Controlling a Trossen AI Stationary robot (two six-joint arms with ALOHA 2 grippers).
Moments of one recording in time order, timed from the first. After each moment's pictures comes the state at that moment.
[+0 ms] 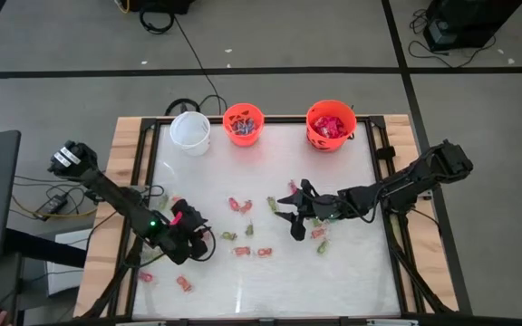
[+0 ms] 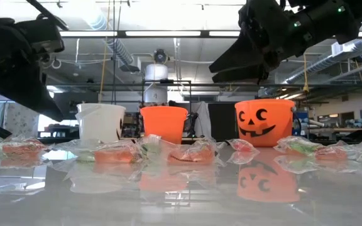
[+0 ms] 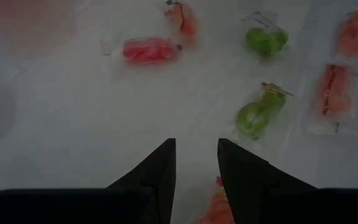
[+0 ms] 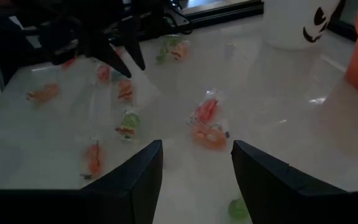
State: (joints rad) left arm -0.68 1.33 0.58 -0.40 -0.71 -1.03; right arm 0.25 1.49 0.65 0.40 0.40 0.36
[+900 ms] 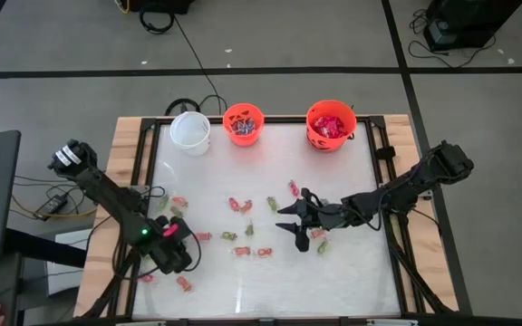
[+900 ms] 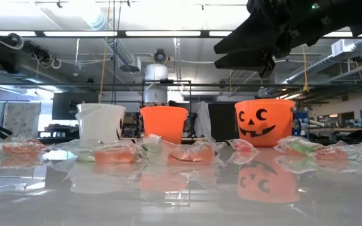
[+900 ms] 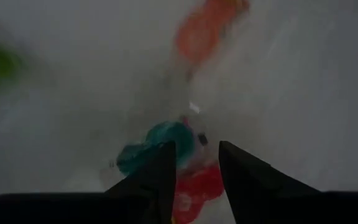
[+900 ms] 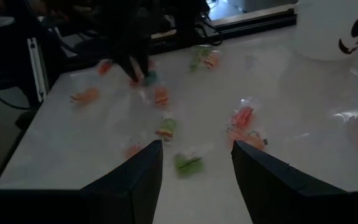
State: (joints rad) left arm -0.81 1.33 0.65 -0.70 -0.23 -1.45; right arm 0.35 1.49 0.65 0.45 0.42 0.36
